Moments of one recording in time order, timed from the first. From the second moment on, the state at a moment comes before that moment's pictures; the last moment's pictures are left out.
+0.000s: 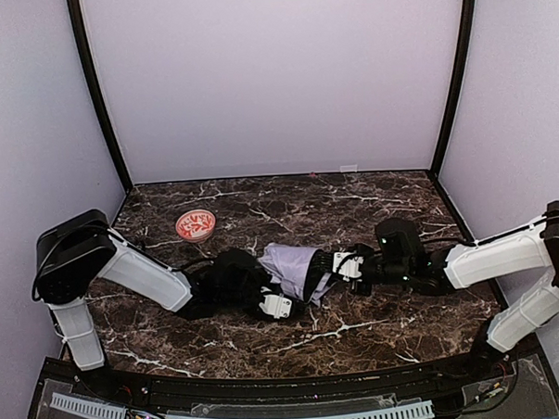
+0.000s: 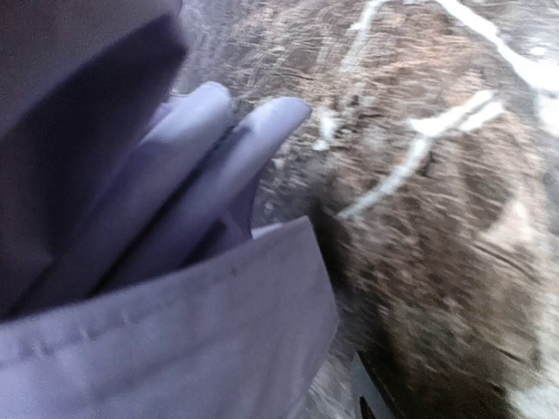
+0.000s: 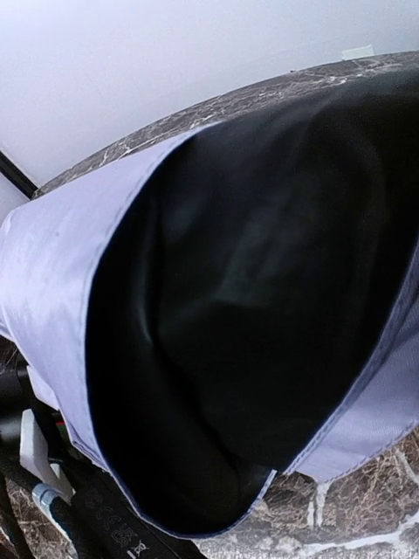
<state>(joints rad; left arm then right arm) -0.99 1.88 0.78 0.52 0.06 1.16 0.83 1.41 0.56 0.32 -0.17 -0.73</state>
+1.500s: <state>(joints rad) -0.86 1.51 0.69 0.02 0.03 0.86 0.70 1.36 0.60 0.30 -0.28 -0.61</state>
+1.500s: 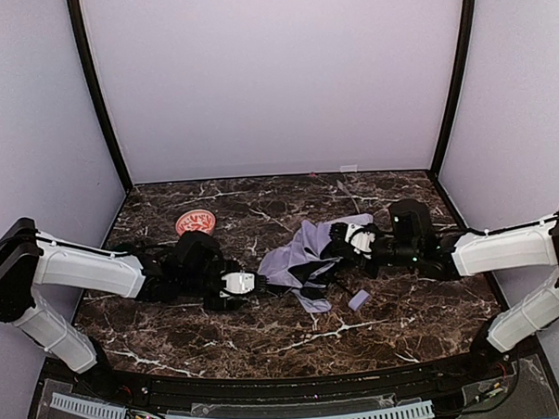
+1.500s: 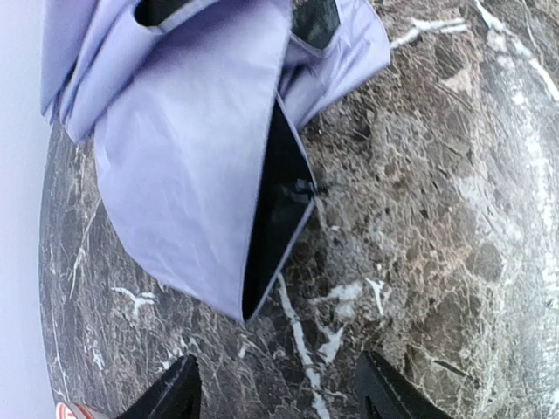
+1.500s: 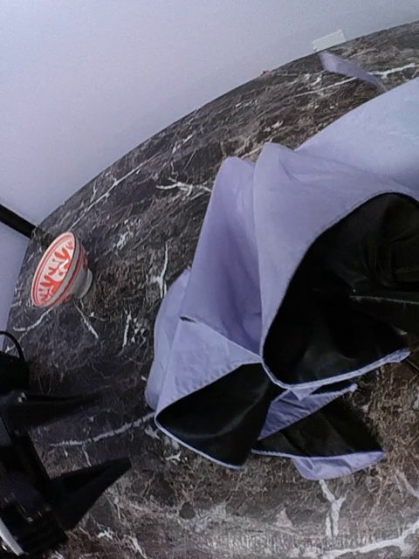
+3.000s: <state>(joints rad) -0.83 1.95 1.11 0.01 0.24 0.49 0.33 1.91 1.31 -0.40 -0.45 0.24</state>
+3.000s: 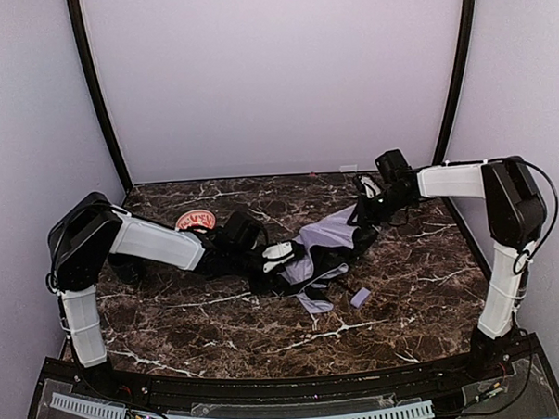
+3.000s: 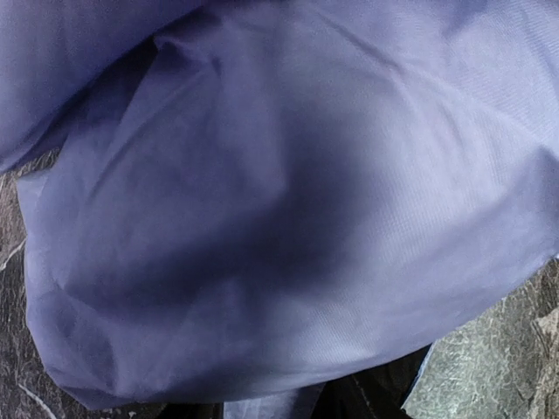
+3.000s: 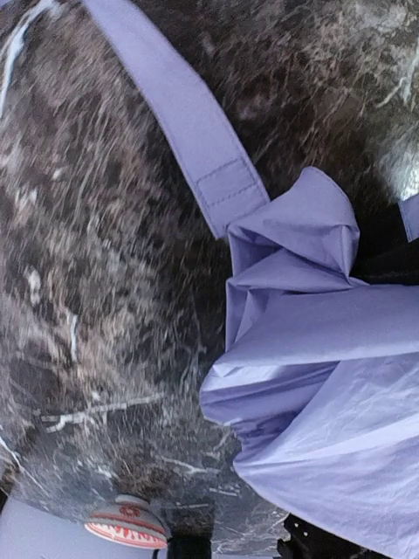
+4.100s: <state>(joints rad) -0.77 1.68 0.89 0.16 0.53 0.44 0.69 1.78 0.85 -0.08 -0.52 0.06</state>
